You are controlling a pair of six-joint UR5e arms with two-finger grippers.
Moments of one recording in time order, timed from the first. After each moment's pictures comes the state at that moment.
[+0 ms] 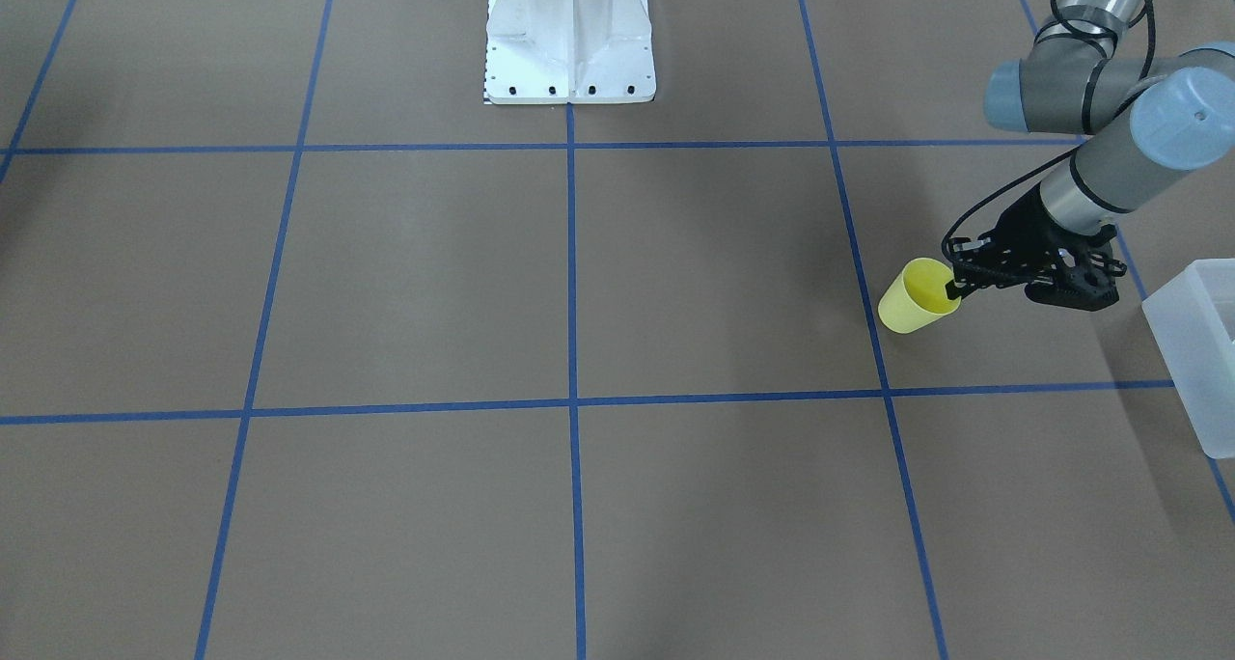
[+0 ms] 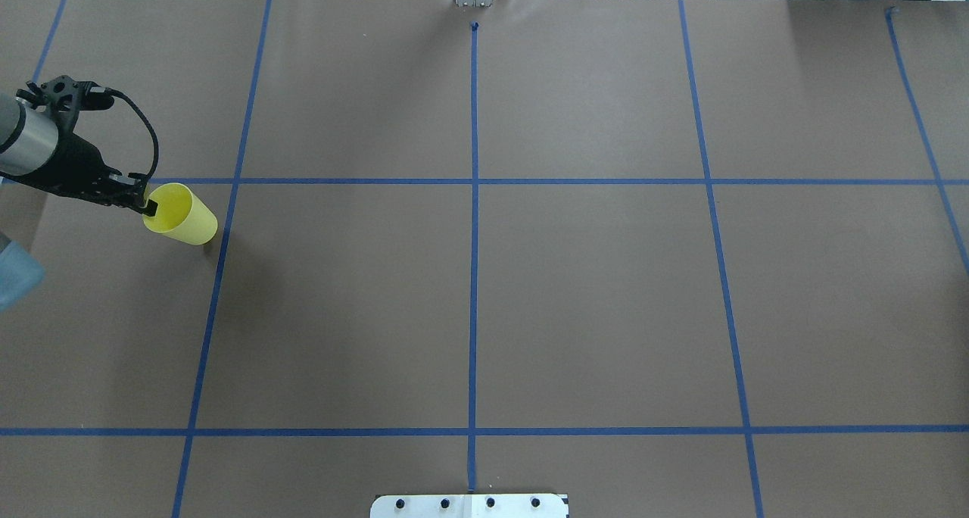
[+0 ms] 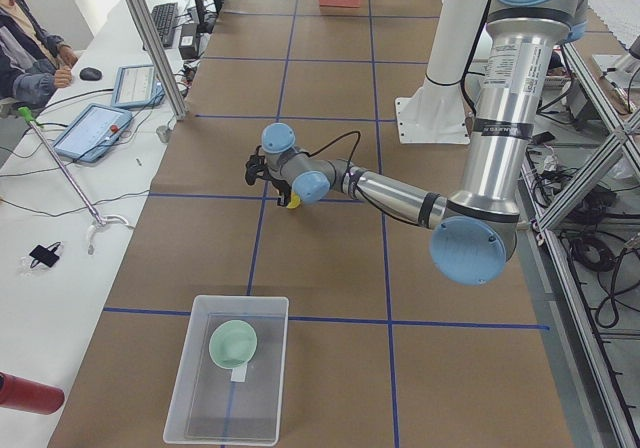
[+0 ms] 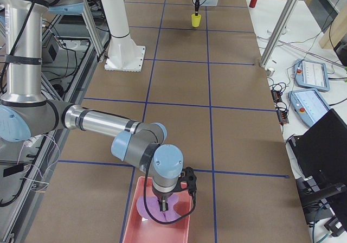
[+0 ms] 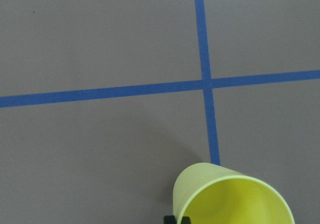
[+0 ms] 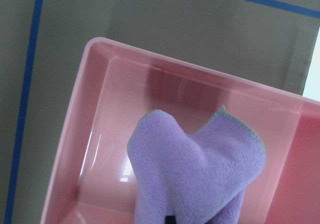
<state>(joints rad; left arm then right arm) -1.02 -1.73 -1.67 -2.02 -2.32 -0.78 1.83 -1.69 1.53 -1.69 2.18 -0.56</state>
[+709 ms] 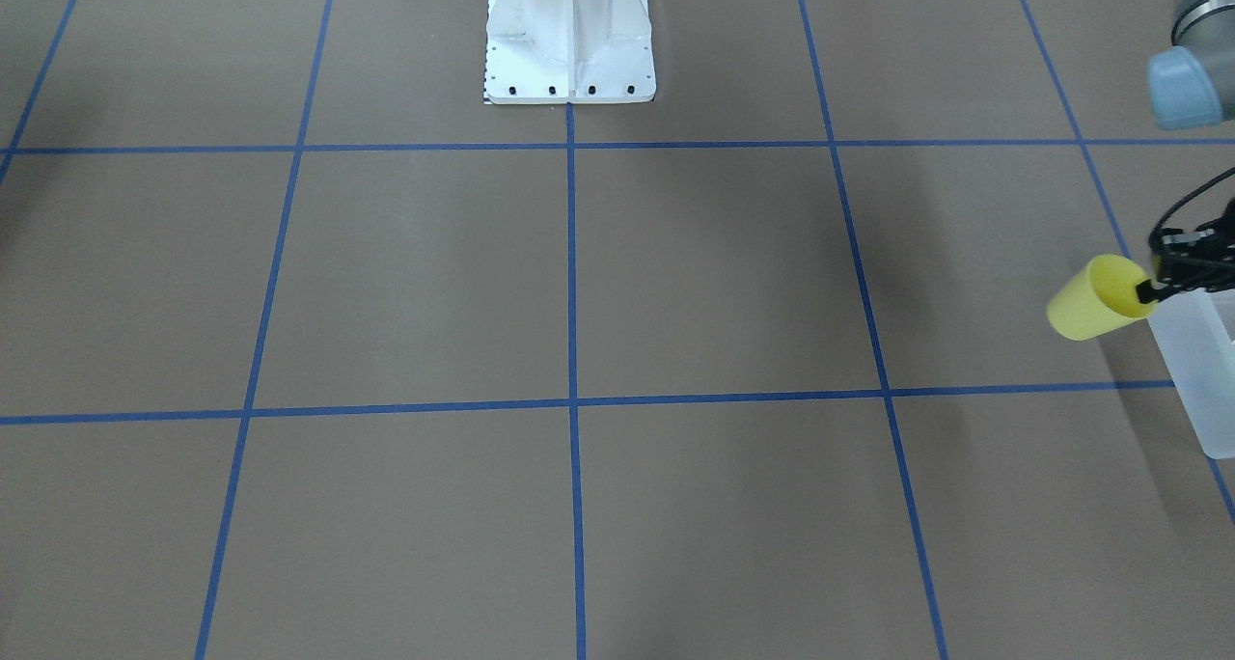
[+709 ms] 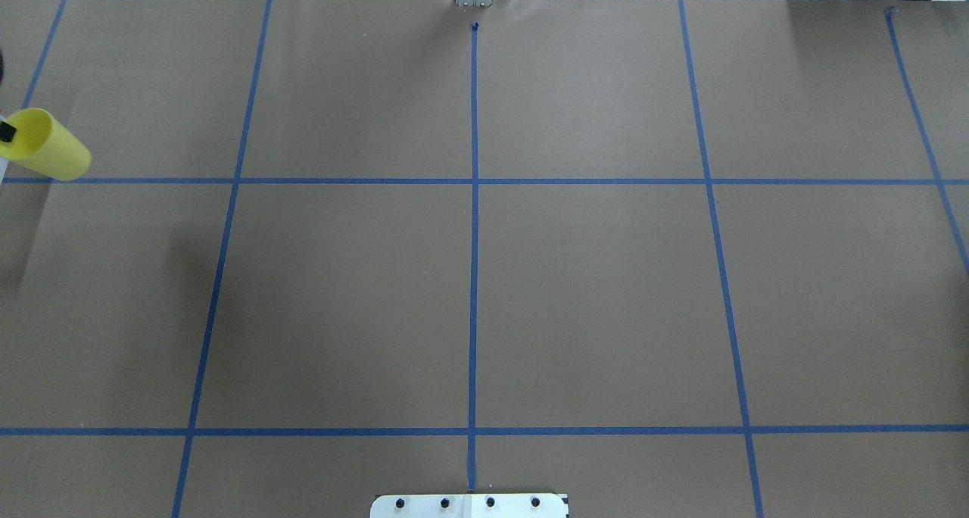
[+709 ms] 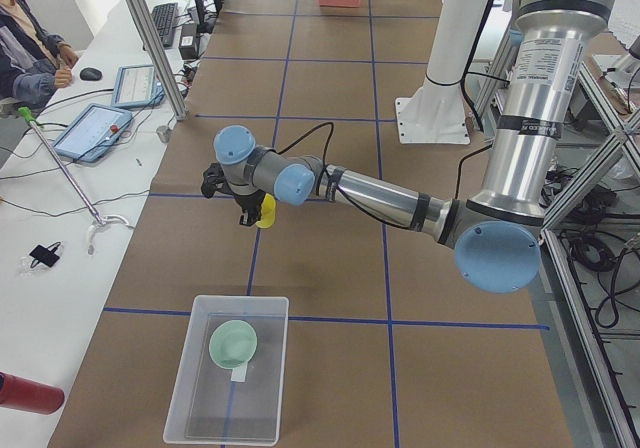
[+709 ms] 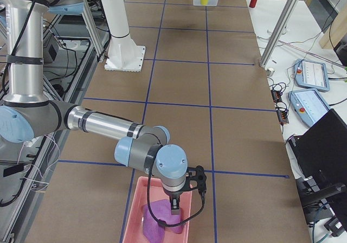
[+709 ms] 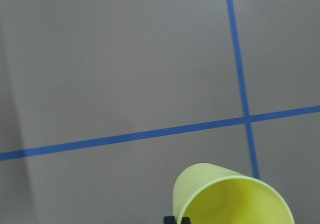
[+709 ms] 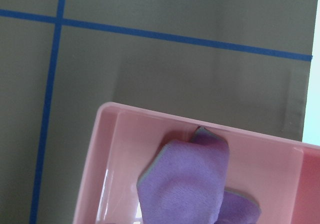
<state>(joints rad) -1.38 -1.76 -1.63 -1.63 -2.44 -0.13 1.83 -1.66 1.56 -1.61 2.28 -0.37</state>
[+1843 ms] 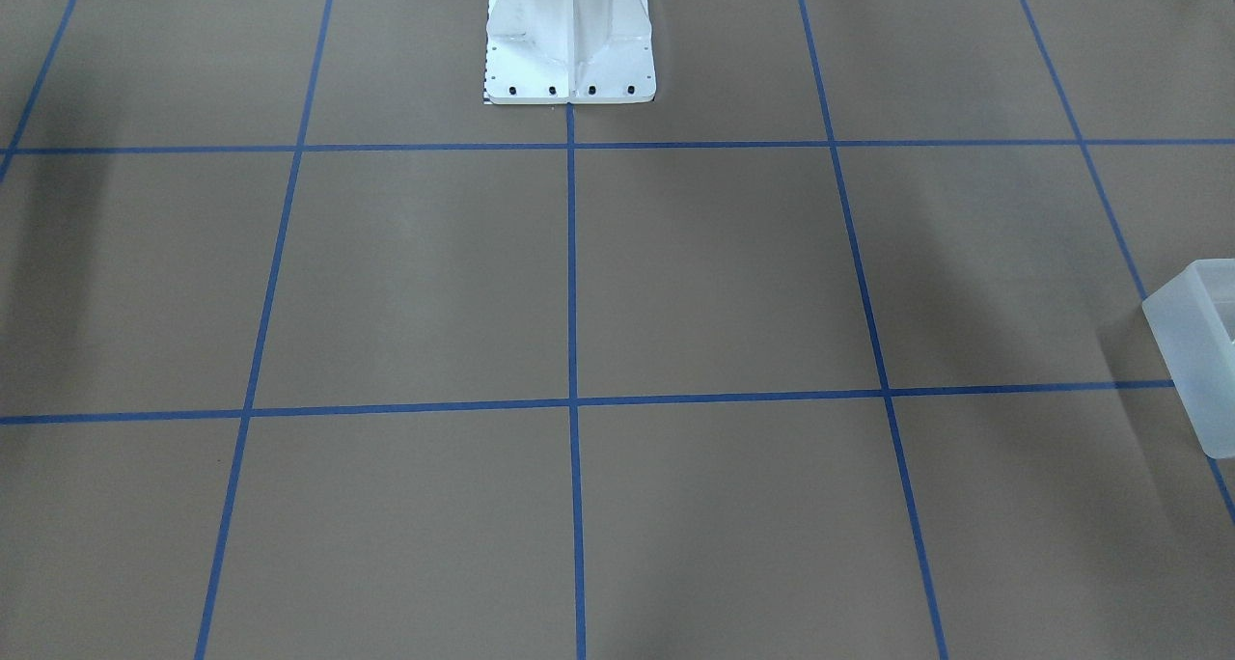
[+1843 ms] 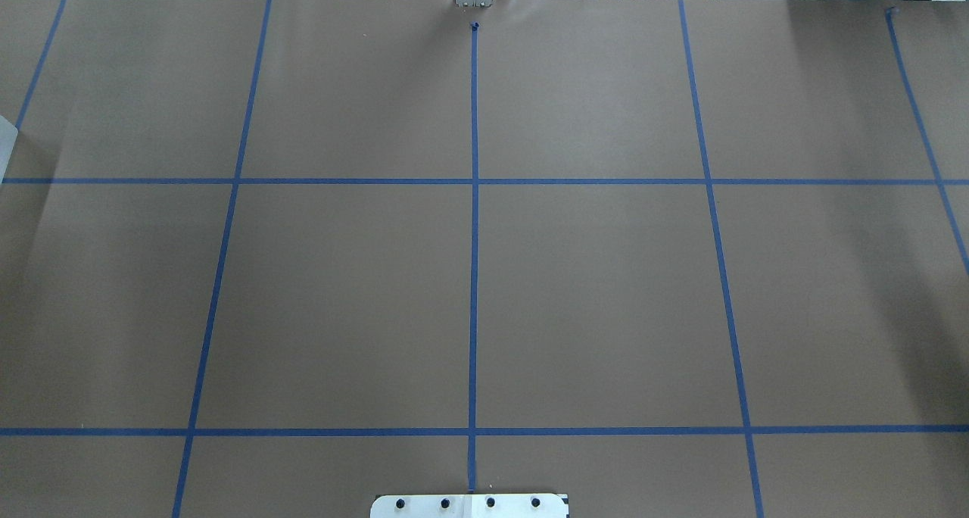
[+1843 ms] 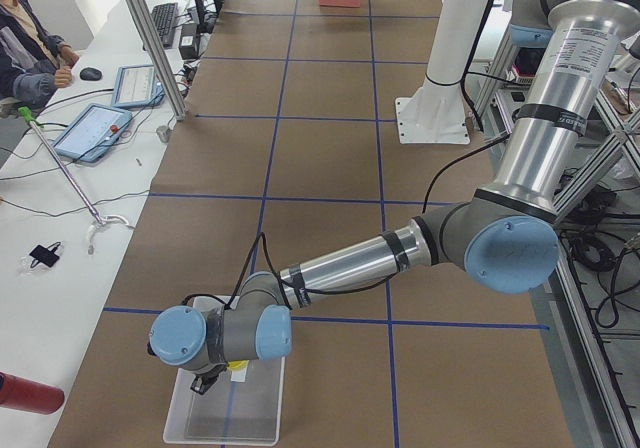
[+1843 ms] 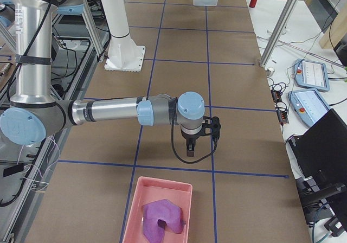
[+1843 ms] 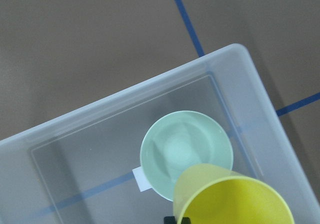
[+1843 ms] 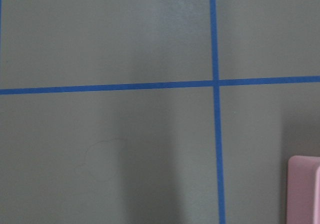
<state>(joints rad) -1.70 -1.91 -0.84 -1.90 -2.43 0.54 1.52 -1.66 1.87 -1.60 2.46 0.21</state>
